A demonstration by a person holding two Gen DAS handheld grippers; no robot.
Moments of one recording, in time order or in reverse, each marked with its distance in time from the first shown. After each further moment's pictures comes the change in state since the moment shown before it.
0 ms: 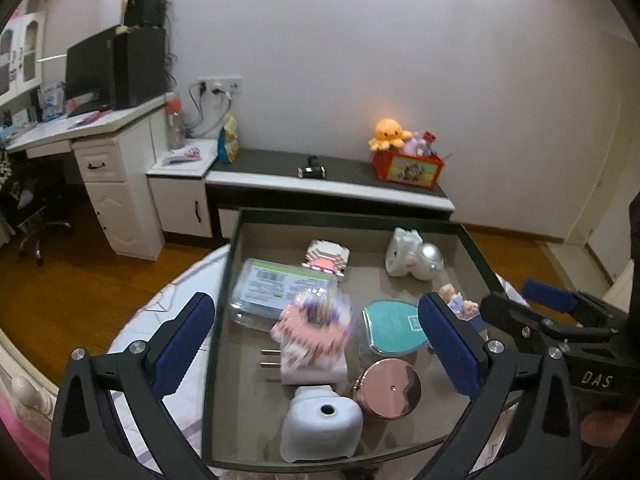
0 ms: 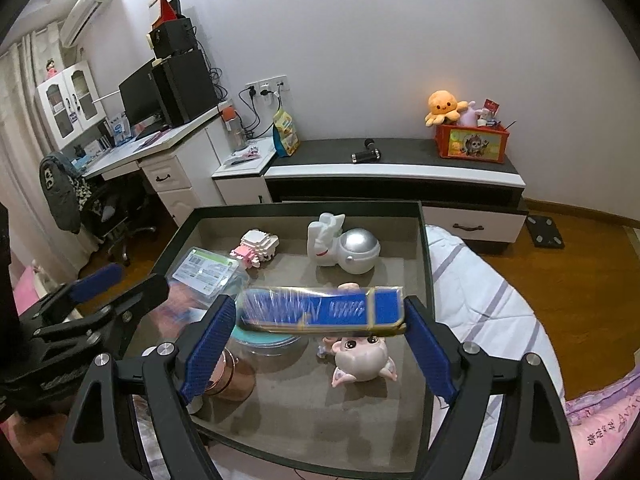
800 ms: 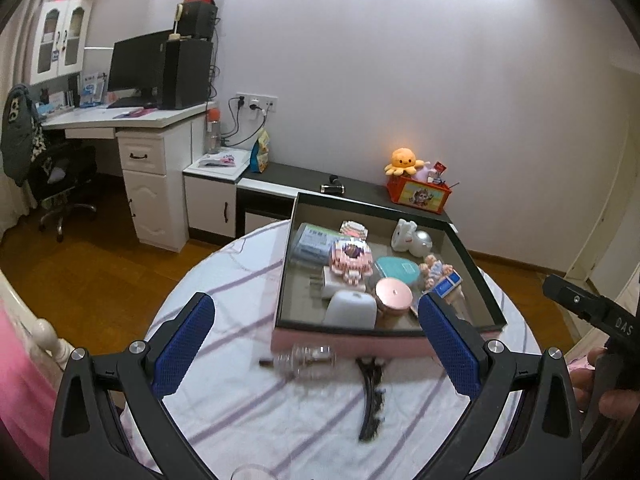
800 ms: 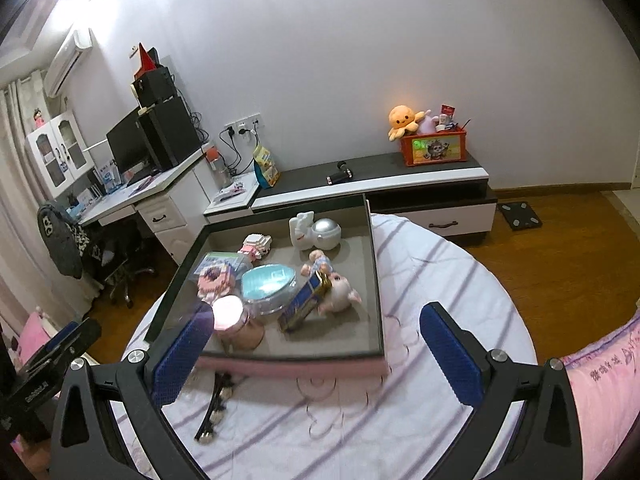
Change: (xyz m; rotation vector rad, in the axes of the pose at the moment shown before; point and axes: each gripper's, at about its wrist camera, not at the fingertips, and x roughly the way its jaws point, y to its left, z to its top) left arm -0.128 0.030 -0.064 -0.094 -0.085 0.041; right arm -0.111 -0.007 -0.059 0.127 -0.135 -0.051
